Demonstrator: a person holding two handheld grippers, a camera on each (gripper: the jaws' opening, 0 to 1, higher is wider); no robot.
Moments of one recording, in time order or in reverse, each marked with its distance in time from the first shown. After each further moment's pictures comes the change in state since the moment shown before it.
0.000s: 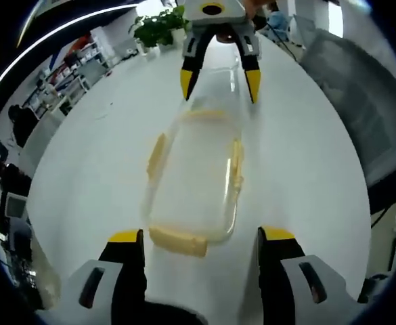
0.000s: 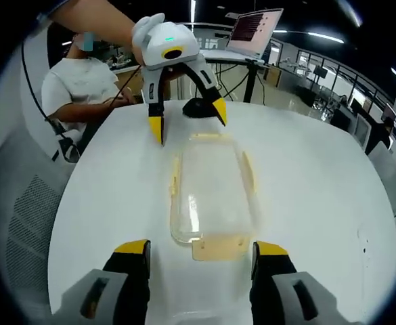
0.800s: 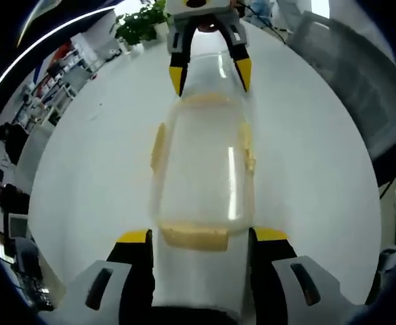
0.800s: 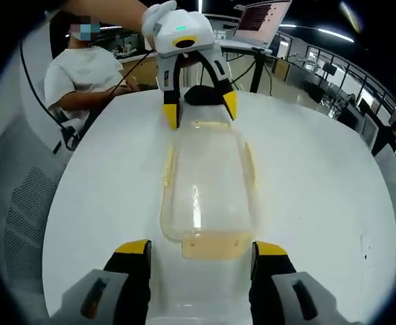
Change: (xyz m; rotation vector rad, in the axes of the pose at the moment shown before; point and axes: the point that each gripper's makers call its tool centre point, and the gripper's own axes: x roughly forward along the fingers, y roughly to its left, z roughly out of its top) left arm 0.009 0.019 -0.011 0.098 0.050 -0.031; right arm 0.011 -0.010 -0.008 -0.035 0.068 0.024
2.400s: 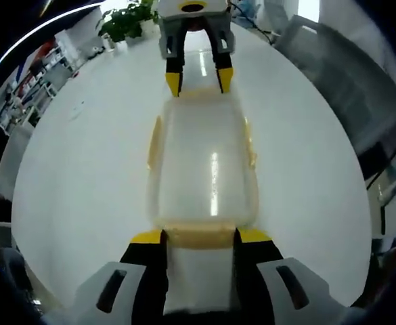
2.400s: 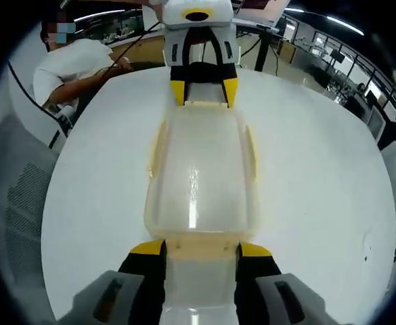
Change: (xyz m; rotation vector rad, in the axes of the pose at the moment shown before) left arm 0.007 0.001 -0.002 0.011 -0.015 -0.169; right arm 0.013 -0.005 -0.008 0.000 0.159 0.021
